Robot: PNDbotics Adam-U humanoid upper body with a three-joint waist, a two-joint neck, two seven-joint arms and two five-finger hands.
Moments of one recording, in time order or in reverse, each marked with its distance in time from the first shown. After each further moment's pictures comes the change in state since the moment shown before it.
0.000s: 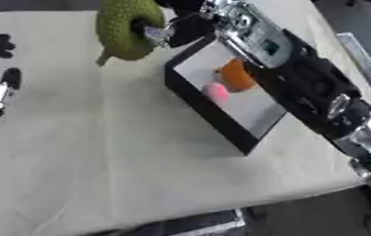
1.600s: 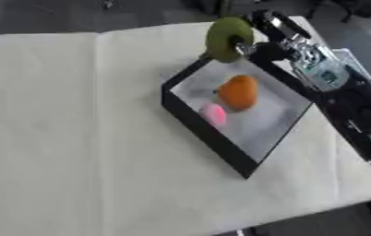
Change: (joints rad) left arm 0.281 0.215 0.302 -0.249 0.457 0.048 0.269; right arm 0.090 -0.070 -0.192 0.449 0.170 -0.207 -0.130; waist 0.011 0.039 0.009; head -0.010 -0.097
